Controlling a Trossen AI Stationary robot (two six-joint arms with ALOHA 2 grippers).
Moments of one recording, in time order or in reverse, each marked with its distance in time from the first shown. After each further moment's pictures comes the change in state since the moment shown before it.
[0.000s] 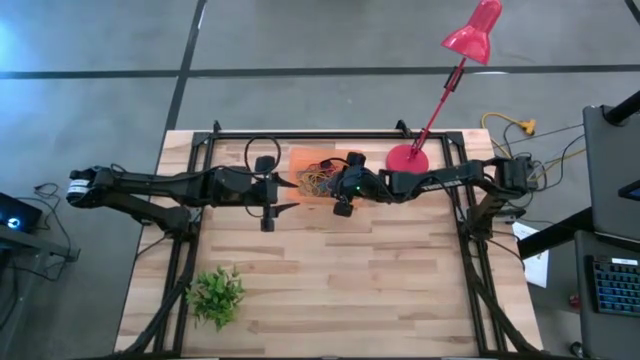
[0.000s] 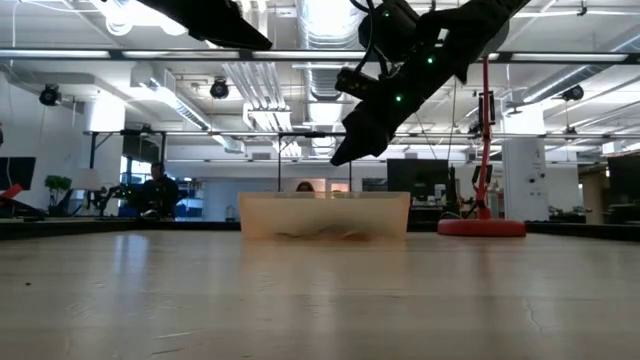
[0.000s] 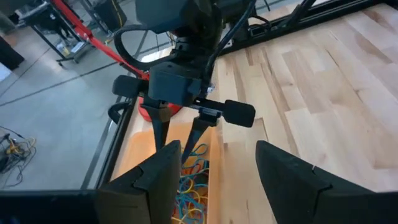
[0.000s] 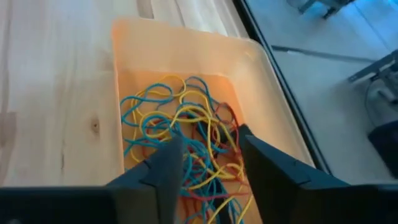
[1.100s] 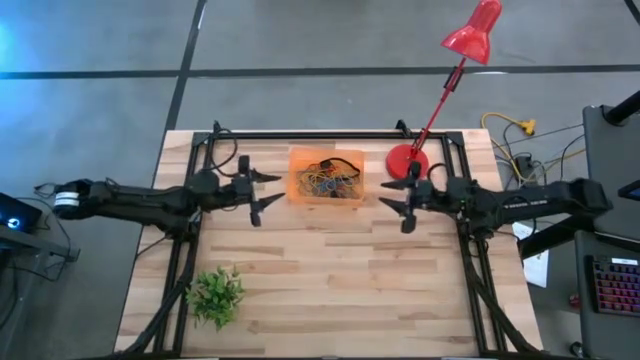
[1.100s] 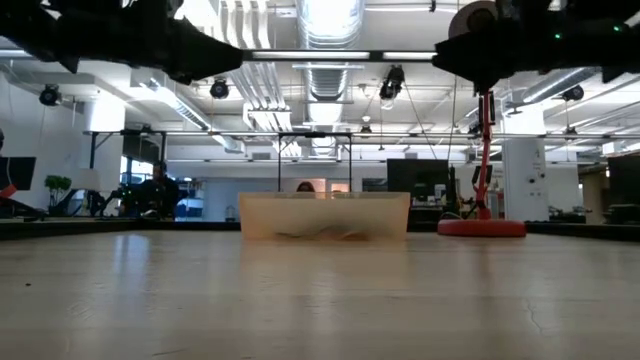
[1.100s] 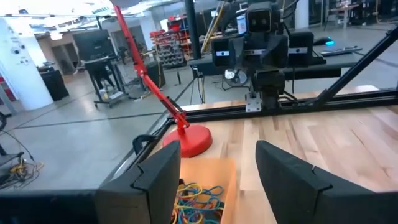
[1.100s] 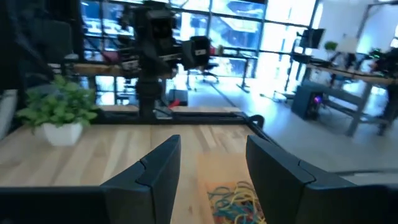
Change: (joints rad) left arm 0.109 -0.223 -0.479 0.648 0.052 -0.126; right arm 0.091 -0.862 -0.713 0.539 -0.236 0.139
